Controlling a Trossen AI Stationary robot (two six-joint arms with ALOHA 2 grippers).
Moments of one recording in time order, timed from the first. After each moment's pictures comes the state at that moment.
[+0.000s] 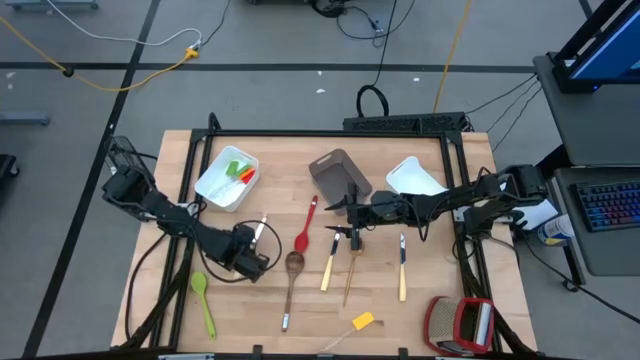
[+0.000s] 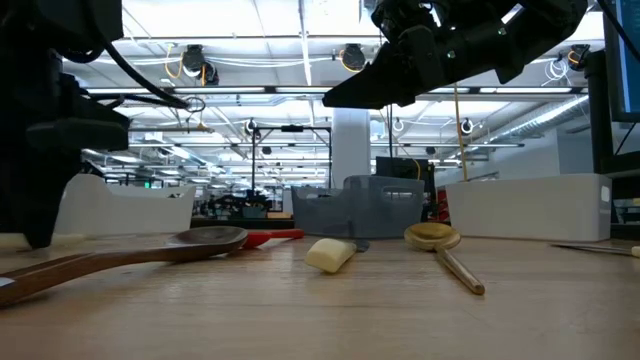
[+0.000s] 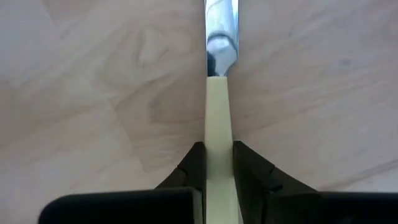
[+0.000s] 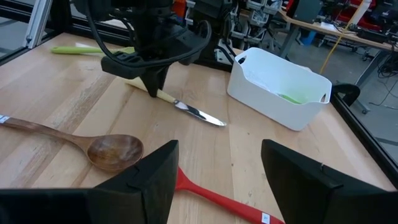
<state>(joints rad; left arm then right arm) -0.49 1.55 0.78 -0.82 -0.13 -1.67 0.05 1.54 0.72 0.56 0.05 -0.20</state>
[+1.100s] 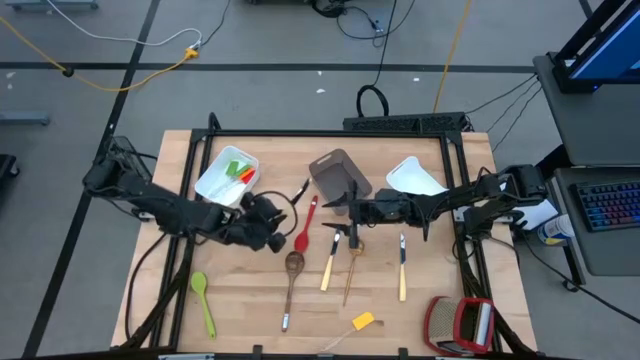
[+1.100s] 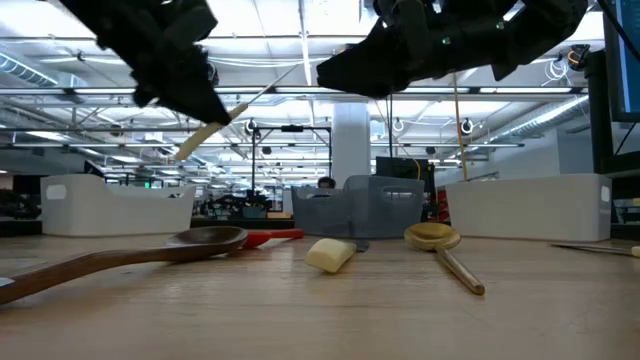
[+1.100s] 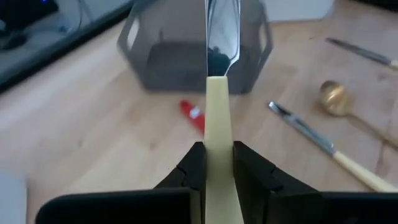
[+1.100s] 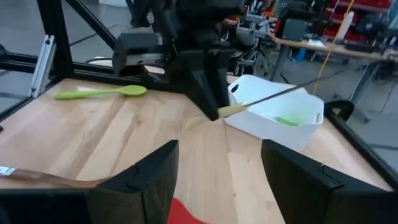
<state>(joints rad) -0.29 1.31 0.78 -0.31 -0.67 -0.67 0.05 1.54 0.72 0.67 0.06 -0.11</state>
